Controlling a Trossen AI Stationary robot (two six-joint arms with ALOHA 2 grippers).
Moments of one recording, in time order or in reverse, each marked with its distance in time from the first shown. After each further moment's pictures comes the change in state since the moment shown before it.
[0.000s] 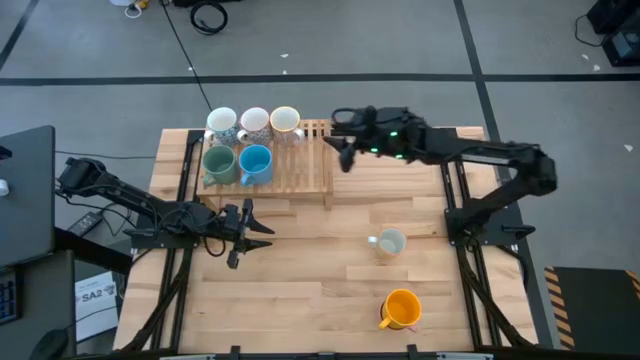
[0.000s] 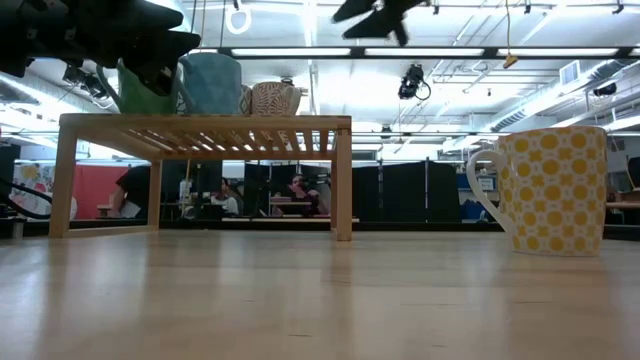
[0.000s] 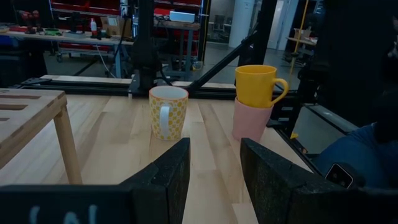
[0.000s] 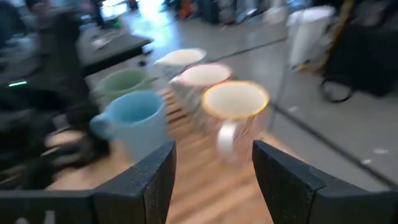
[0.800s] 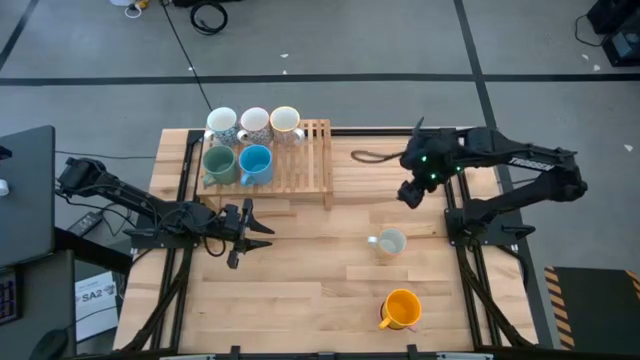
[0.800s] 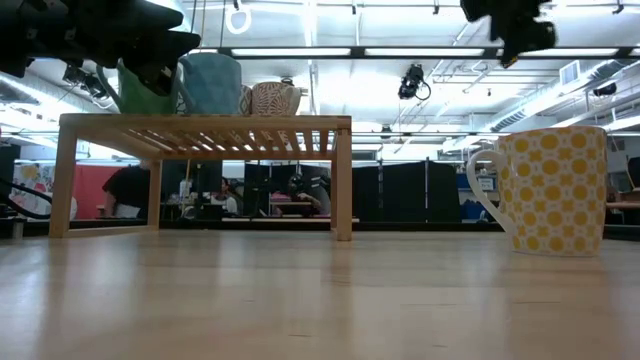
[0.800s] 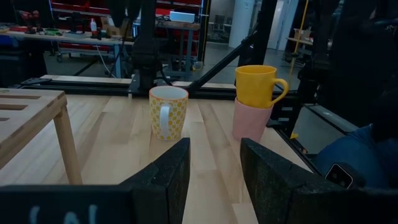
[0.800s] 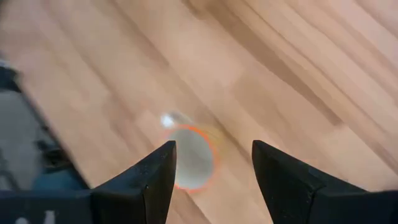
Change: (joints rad) left arm 0.000 0.000 0.000 0.000 0.000 0.000; right arm 0.087 -0.240 0.000 -1.097 -0.297 0.513
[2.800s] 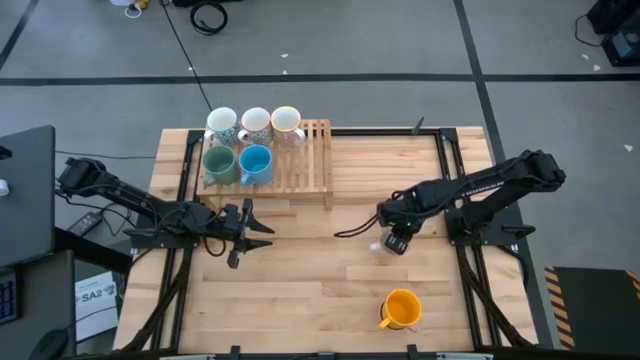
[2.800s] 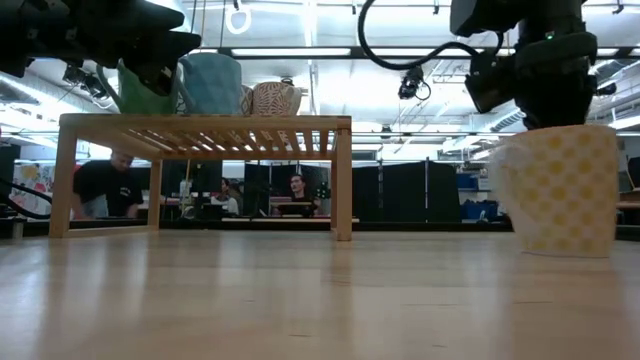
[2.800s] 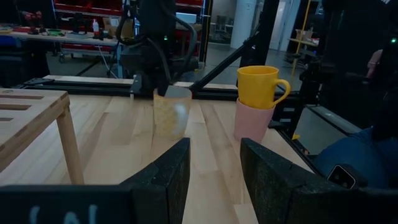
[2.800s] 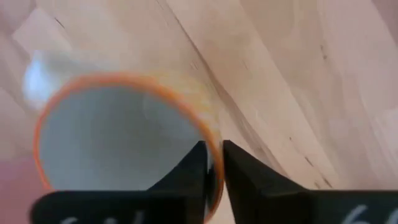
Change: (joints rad) left arm 0.000 0.000 0.000 0.002 -0.008 0.000; right arm 0.277 0.217 -0.408 0.294 0.042 0.073
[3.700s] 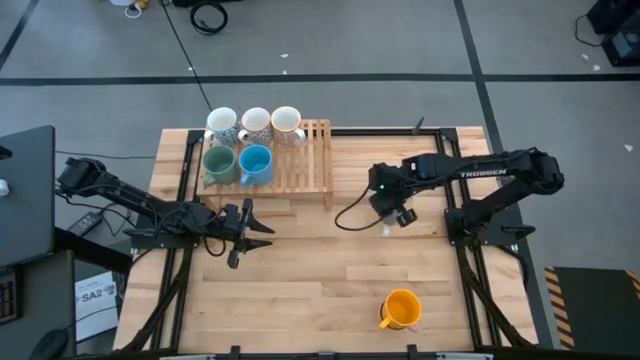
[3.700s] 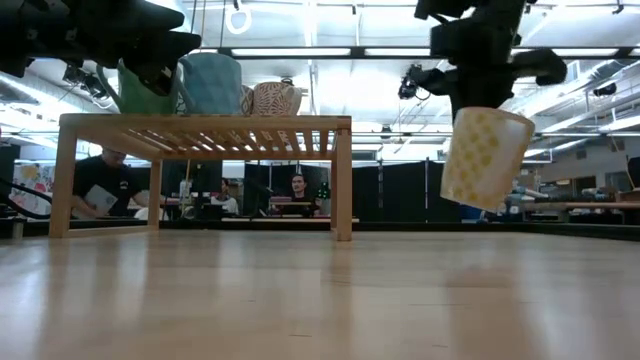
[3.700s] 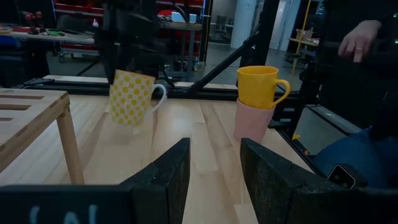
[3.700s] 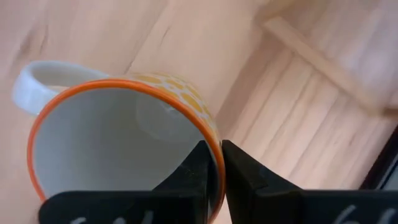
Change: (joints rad) left arm 0.000 0.000 0.000 0.000 0.000 0.000; right arm -0.216 -0.001 0.182 0.033 0.153 -1.411
